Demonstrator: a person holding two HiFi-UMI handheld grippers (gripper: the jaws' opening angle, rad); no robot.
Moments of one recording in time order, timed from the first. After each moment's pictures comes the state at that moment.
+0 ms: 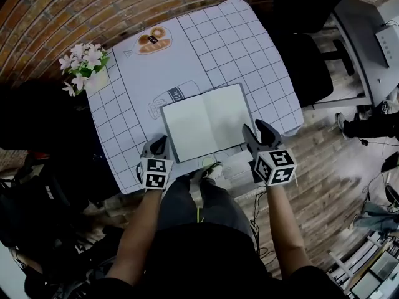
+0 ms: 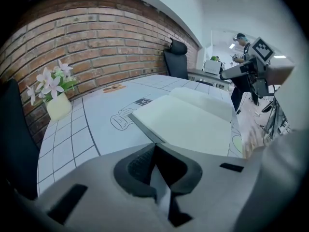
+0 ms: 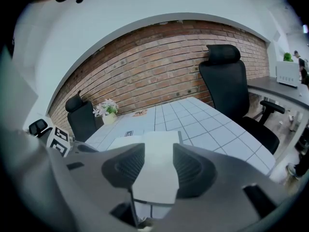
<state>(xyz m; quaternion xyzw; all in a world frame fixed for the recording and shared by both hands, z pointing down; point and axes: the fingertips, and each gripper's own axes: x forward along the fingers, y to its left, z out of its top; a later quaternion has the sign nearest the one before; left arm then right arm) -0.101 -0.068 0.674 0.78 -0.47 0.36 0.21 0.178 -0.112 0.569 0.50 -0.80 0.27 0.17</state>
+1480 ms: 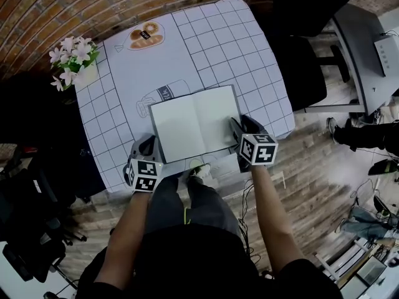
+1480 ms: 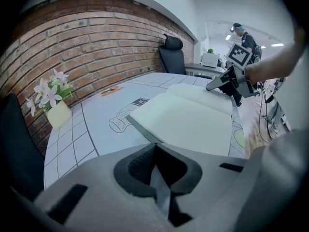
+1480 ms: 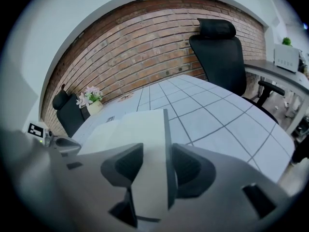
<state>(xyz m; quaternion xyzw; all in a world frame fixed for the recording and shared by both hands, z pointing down) -0.095 -0.069 0.674 0.78 -0.47 0.38 0.18 0.191 -0.142 0.655 0.50 -0.76 0.35 0.23</state>
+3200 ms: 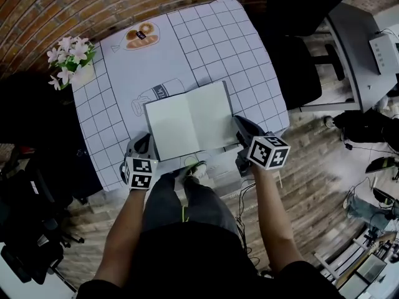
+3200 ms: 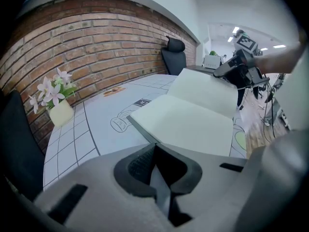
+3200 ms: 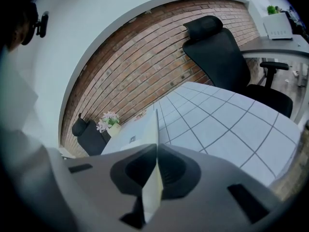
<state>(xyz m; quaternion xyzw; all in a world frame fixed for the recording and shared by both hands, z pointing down) -0.096 -0.069 0.675 0.77 -0.48 0.37 0.18 0.186 -0.134 0.591 0.45 -0.79 0.41 0.10</state>
